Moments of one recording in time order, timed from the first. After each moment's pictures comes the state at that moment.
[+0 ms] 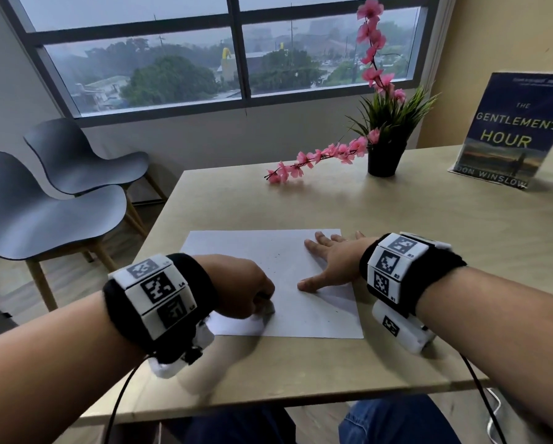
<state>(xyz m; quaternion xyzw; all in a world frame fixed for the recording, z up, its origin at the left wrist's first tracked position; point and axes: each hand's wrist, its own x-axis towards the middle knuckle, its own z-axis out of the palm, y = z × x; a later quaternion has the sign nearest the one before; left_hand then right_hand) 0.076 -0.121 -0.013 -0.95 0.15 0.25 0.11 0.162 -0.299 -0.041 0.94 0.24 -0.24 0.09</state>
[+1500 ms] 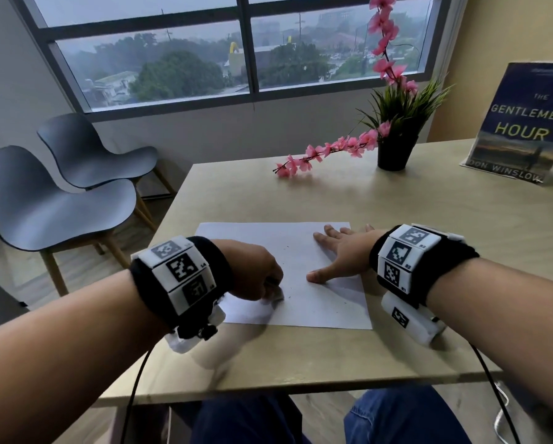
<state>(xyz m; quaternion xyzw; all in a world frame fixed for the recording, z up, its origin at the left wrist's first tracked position) 0.074 -0.128 -0.002 -0.95 0.15 0.25 0.12 0.161 -0.298 -0.039 0.94 0.24 -0.24 0.09</state>
